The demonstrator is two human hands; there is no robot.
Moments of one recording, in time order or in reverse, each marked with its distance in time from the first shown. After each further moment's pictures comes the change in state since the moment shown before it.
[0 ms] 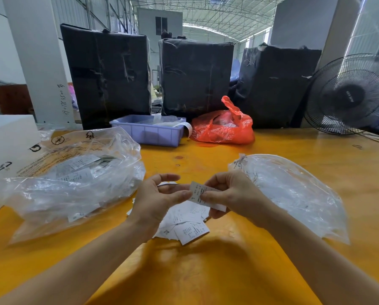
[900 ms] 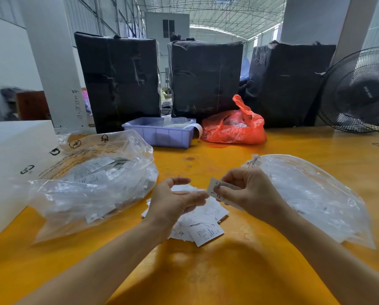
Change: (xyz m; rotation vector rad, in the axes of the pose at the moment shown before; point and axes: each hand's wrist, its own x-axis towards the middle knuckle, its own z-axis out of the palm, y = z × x) left_hand -0.004 0.006 0.002 0.033 0.008 -0.095; right_hand 0.005 0.008 0.002 -0.262 0.219 -0.296
